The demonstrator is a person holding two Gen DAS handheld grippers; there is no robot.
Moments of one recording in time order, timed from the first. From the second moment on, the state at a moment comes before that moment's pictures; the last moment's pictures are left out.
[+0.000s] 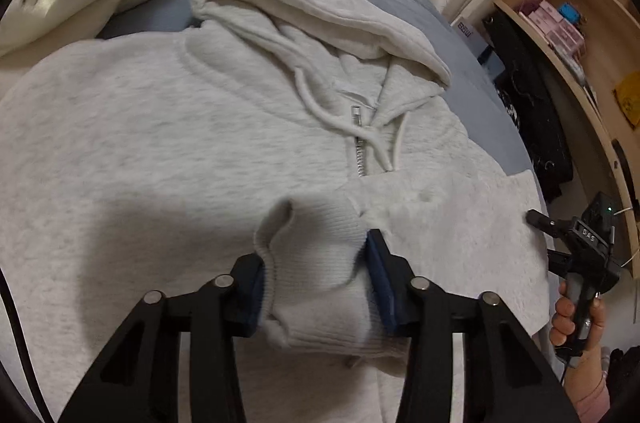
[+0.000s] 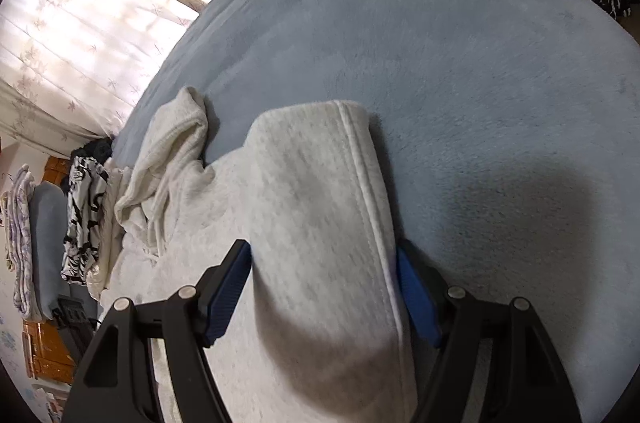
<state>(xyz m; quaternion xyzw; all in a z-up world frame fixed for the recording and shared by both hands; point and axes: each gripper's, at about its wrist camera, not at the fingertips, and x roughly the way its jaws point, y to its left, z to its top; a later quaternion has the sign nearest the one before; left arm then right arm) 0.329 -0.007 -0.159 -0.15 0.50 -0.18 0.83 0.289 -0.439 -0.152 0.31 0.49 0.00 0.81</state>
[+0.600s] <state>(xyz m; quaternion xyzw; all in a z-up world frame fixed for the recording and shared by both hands) 0.296 0.001 -0.146 -0.03 0.44 -0.10 0.89 0.276 -0.468 -0.136 0.37 0.44 0.05 0.82</state>
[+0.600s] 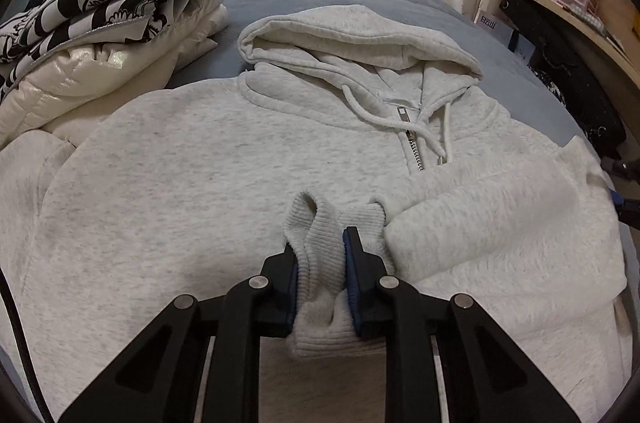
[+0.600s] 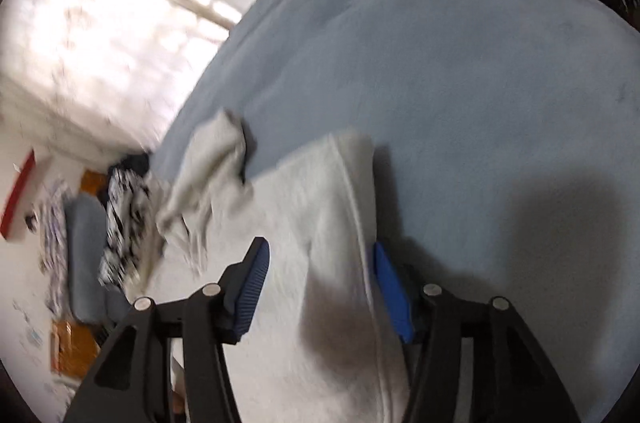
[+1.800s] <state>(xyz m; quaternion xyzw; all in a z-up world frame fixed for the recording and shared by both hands) 0.303 -0.113 -0.154 0.10 0.45 -0.11 0.88 0.206 -0.361 -0.144 0.11 0.52 -0.03 0.85</state>
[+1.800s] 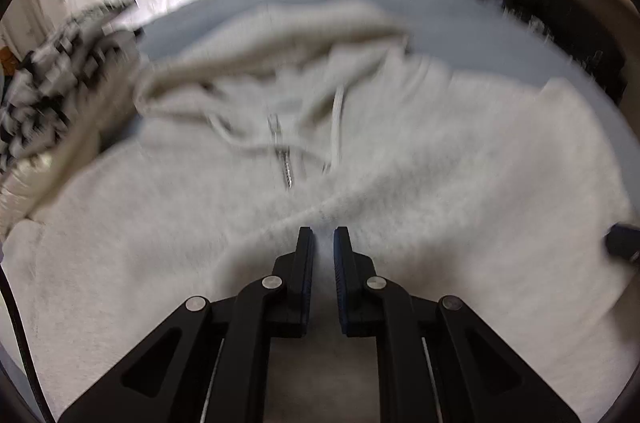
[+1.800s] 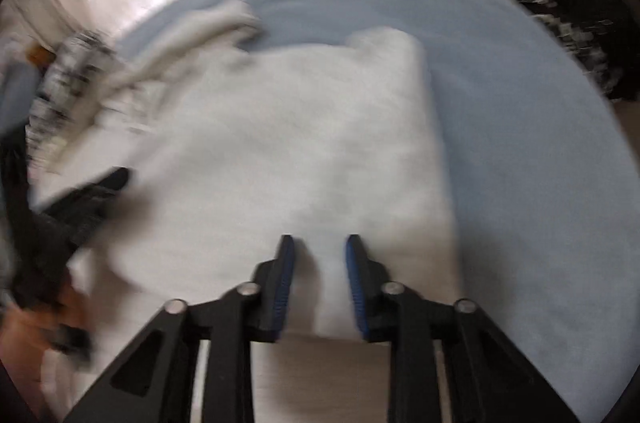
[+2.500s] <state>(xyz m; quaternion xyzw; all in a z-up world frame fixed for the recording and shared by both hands) 0.324 -0.118 -0.134 0.10 0.51 -0.23 0.82 0.200 -0.361 -0.121 0.20 0.49 0.06 0.84</state>
